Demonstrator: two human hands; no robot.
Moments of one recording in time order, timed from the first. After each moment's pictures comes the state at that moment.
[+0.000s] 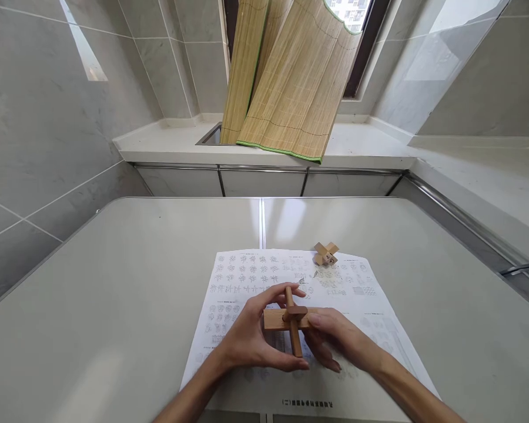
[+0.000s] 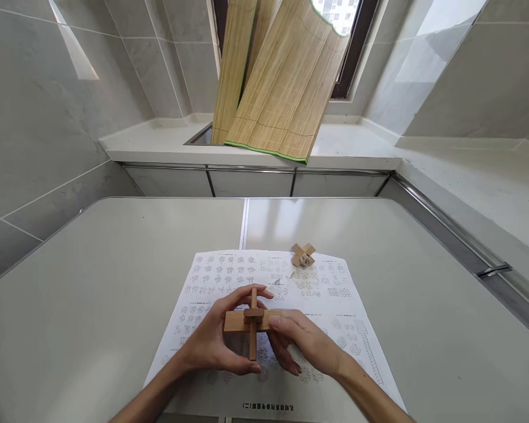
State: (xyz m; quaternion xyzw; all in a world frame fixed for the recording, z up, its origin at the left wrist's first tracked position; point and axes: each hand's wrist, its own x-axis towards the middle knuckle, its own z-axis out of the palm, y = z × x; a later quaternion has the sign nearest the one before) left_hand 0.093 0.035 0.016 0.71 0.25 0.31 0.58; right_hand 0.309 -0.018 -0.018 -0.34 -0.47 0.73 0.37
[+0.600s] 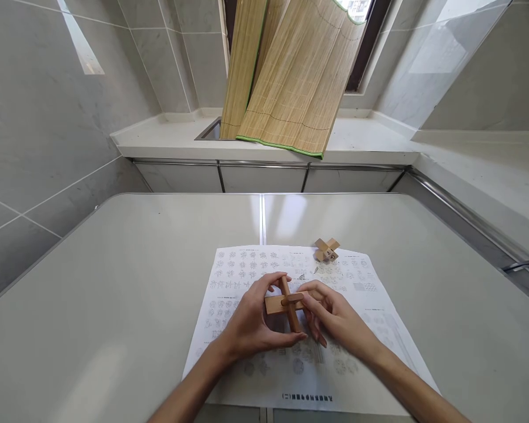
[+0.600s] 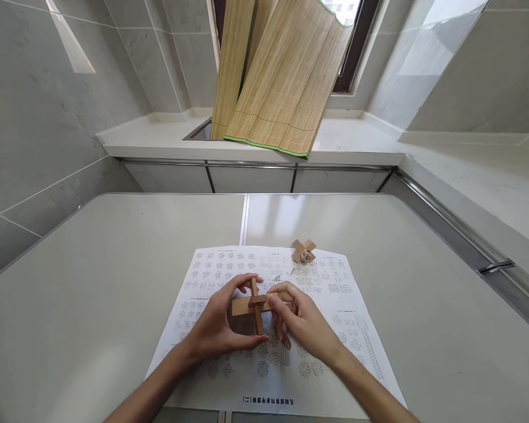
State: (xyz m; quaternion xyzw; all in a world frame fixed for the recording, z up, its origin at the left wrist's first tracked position) left_hand 0.091 0.039 0.003 0.79 0.33 0.29 0.43; right_hand 0.303 -0.011 -0.008 -0.50 -0.47 0.61 0.40
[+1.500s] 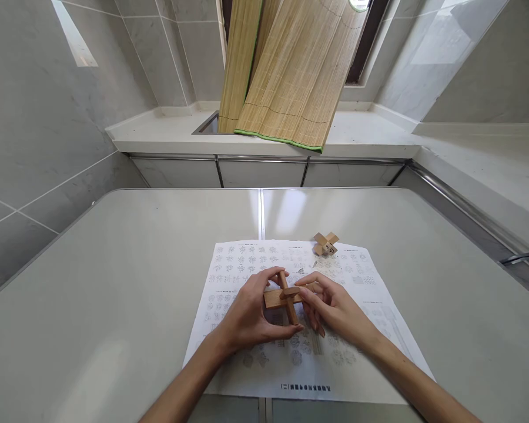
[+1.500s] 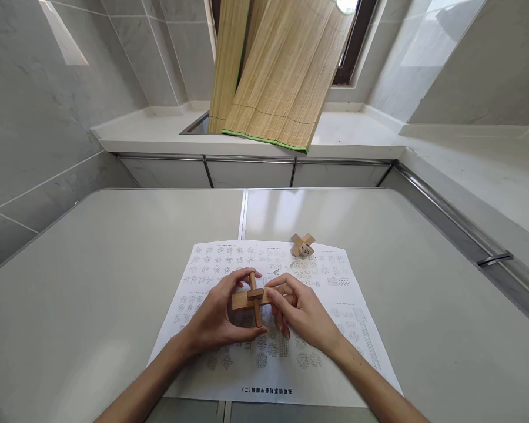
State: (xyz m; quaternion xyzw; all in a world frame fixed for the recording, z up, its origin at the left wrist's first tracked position) left_hand 0.090 0.042 -0.005 0.81 0.33 0.27 0.40; right_hand 0.307 -0.011 -0.001 -0.52 -0.49 0.58 0.38
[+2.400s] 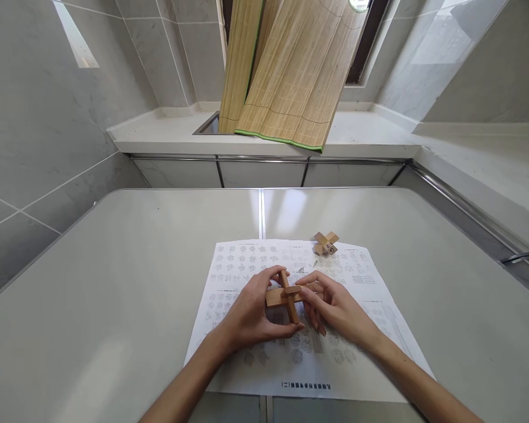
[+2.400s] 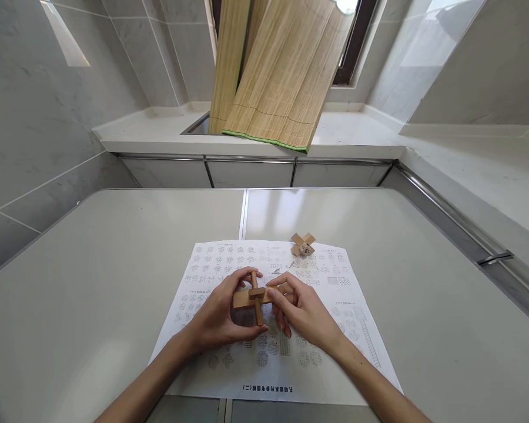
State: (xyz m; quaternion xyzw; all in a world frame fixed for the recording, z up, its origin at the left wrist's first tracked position) left_hand 0.091 0.042 -0.001 0.82 0.32 0.25 0.41; right_hand 0.308 -0.011 -0.003 -0.52 -0.50 0.58 0.37
